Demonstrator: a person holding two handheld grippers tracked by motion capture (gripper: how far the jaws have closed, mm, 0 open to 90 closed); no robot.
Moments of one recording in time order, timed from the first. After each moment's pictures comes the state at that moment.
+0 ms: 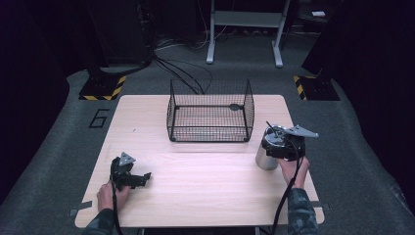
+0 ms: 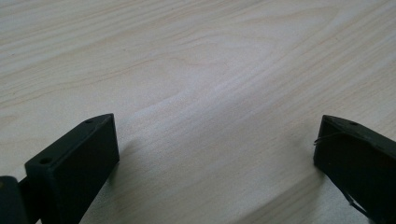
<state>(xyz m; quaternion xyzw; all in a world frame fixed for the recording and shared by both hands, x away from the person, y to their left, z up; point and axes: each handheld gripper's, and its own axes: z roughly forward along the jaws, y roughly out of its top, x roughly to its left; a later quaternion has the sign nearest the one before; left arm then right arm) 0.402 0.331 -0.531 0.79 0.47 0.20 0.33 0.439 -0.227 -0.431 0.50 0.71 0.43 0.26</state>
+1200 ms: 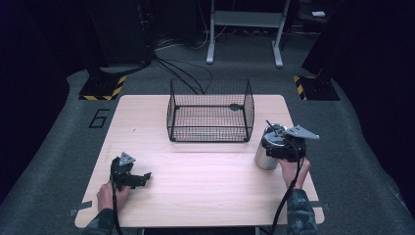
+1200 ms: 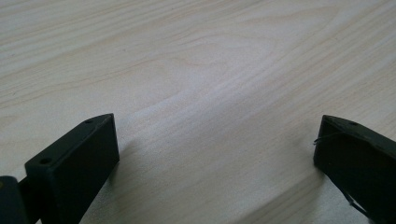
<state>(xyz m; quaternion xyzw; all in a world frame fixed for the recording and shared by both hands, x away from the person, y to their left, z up) 0.402 0.330 -0.532 0.79 0.47 0.20 0.33 0.431 -0.222 -0.422 0.48 0.70 0.44 0.28</state>
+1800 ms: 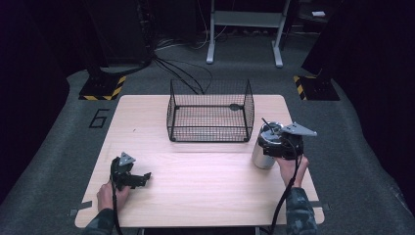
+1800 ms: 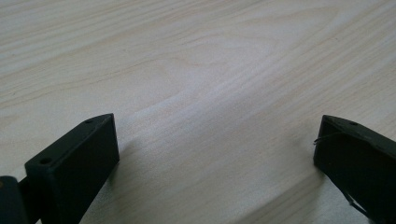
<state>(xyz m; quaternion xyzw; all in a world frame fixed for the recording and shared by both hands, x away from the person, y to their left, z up) 0.402 0.330 -0.532 0.79 0.47 0.20 0.33 0.431 -0.210 -0.408 0.46 0.71 0.45 0.27</state>
